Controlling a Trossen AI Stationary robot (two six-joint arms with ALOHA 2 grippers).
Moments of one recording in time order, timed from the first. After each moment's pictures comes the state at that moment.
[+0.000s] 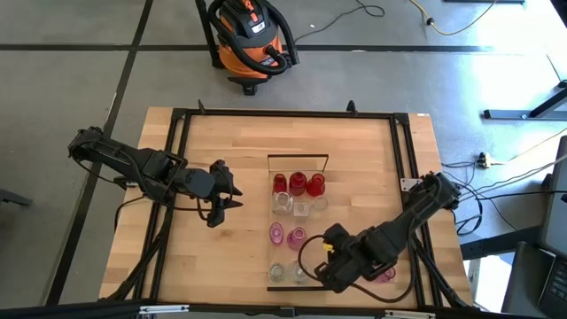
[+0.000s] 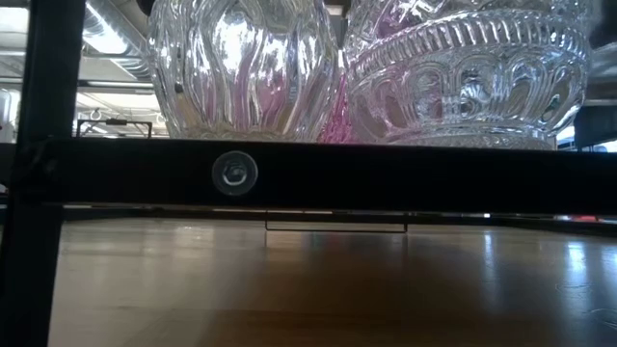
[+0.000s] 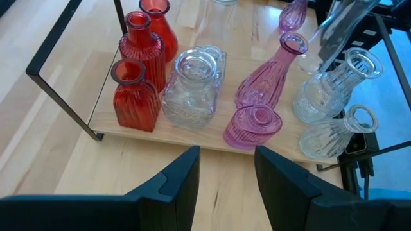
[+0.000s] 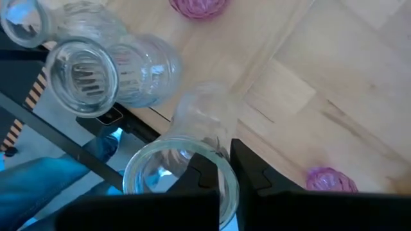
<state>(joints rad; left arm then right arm) -0.33 1.12 1.13 -0.74 -0.24 -0.46 0.66 1.93 2.02 -1.44 0.05 1.58</state>
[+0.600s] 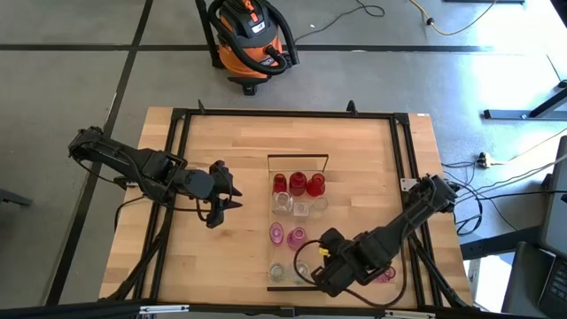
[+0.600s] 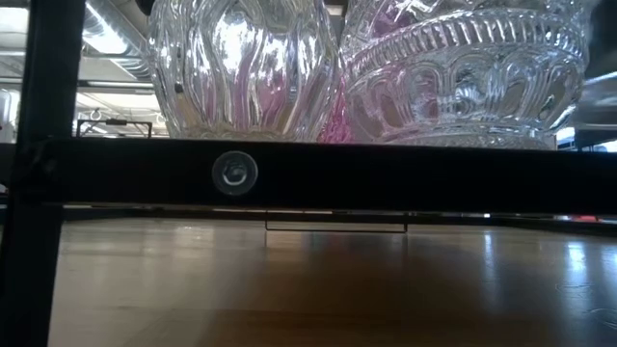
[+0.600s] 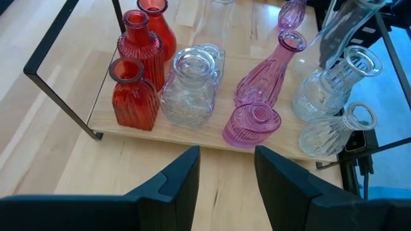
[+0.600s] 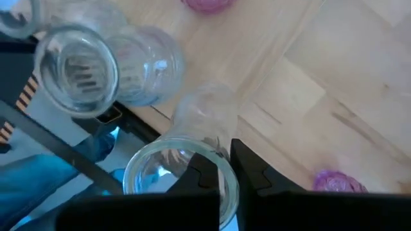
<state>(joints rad) -0.34 1.12 1.13 -0.75 -0.25 -0.46 0.65 1.97 2.02 -1.41 0.04 1.57</state>
